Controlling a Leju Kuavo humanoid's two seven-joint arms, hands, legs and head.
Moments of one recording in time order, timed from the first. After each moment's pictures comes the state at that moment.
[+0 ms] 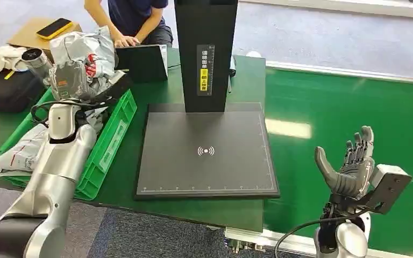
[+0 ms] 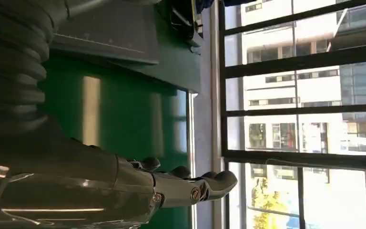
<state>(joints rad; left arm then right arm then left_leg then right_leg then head) -0.77 0.08 -0.11 -0.51 -1.50 0.35 -0.26 -0.09 0.14 -0.32 -1.44 0.15 -0.11 -0.61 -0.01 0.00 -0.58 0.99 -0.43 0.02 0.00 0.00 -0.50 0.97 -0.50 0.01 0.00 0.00</state>
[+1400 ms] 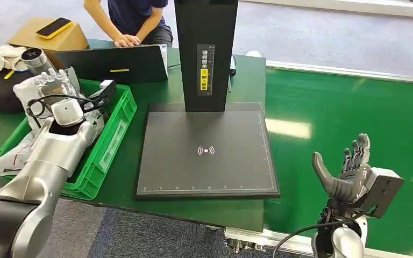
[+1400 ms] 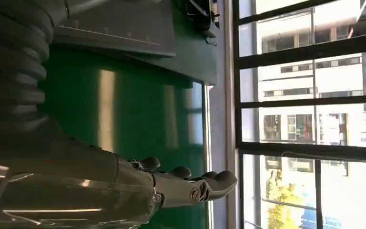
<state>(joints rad) -0.87 0.16 -0.29 -0.32 -1.57 -0.03 0.31 -0.06 0.16 -0.32 -1.44 0.18 -0.14 -0.59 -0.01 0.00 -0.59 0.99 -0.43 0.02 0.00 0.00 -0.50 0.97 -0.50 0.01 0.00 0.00</state>
